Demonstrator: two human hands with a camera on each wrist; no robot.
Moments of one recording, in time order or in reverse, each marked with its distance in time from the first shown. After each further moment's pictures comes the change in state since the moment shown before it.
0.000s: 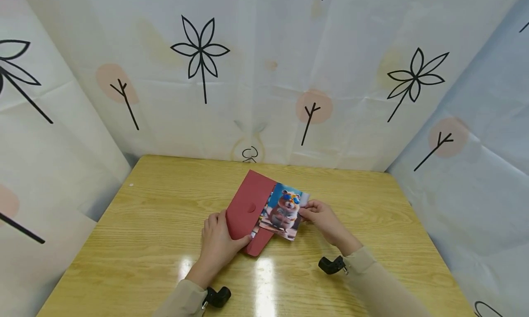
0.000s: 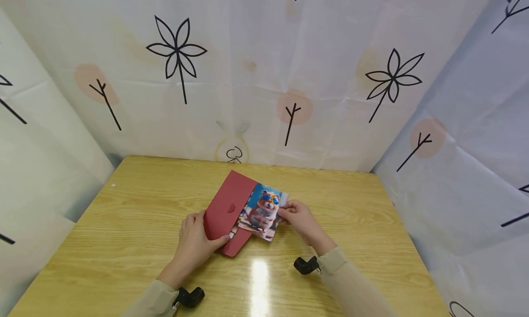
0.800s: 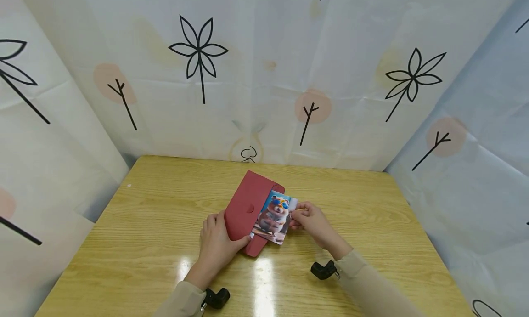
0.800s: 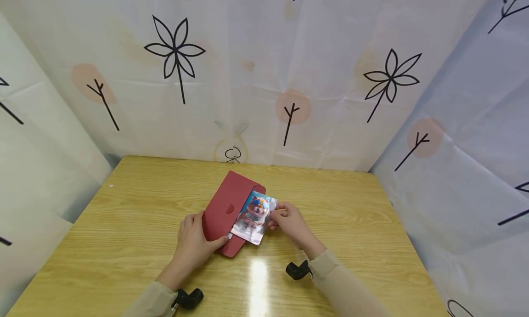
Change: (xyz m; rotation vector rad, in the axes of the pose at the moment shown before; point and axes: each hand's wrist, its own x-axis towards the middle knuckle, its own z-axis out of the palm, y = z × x) left_hand -0.002 -0.001 0.001 -0.005 0.012 -0.002; right_hand -0.004 -0.003 0.027 0.089 0.017 0.027
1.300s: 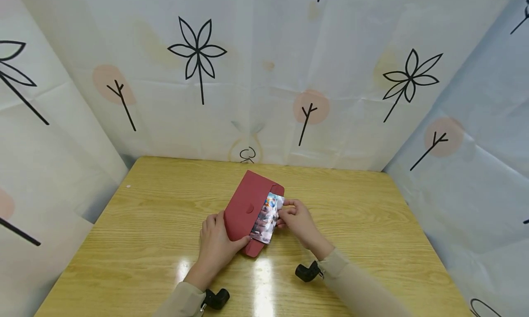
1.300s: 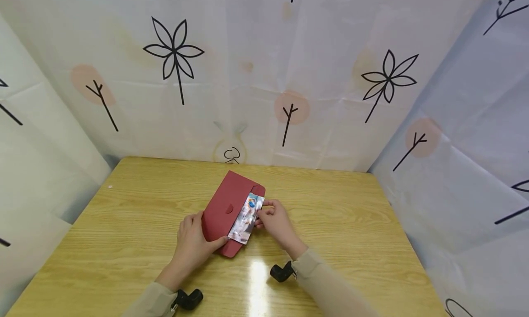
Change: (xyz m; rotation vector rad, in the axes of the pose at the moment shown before) left_hand -0.002 0.001 0.000 -0.011 0.005 0.020; right_hand 0.007 0.000 0.040 0.027 0.101 -0.101
